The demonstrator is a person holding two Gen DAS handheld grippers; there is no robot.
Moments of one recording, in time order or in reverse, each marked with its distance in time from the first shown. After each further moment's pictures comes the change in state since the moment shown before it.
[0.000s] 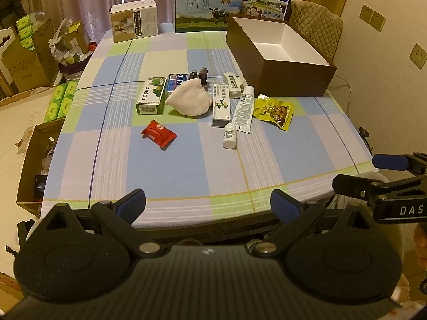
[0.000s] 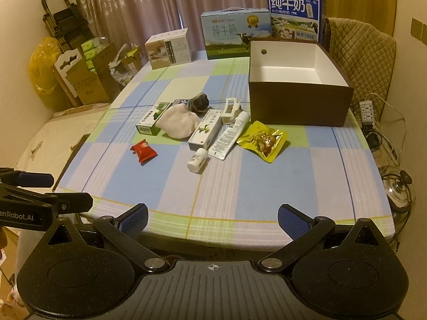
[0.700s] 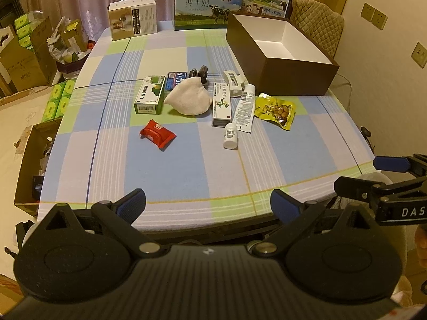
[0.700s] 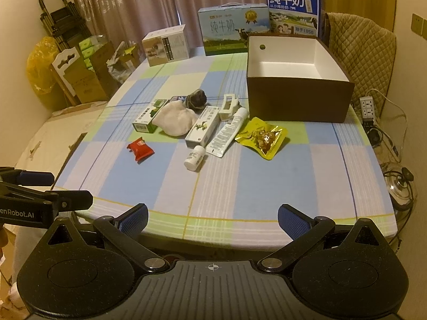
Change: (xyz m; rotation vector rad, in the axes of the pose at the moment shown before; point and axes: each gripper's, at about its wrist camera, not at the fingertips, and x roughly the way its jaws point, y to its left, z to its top) left arm 0.010 0.001 0.002 -0.002 0.007 -0.001; right arm 0.009 -0.005 0.001 0.000 0.017 0.006
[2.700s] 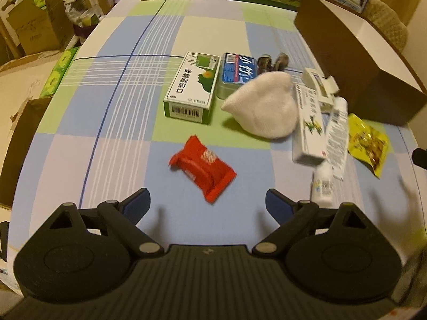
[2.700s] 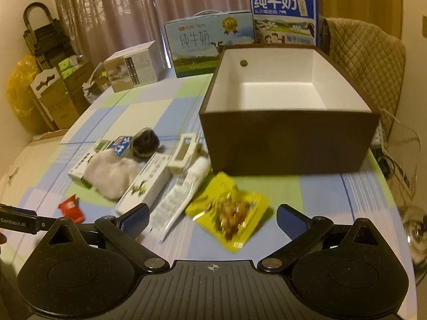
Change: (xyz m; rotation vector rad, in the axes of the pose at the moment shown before) left arm 0.182 0.096 0.068 -0.228 0.097 0.130; right arm 0.147 -0.095 0.090 -0.012 -0.107 -0.011
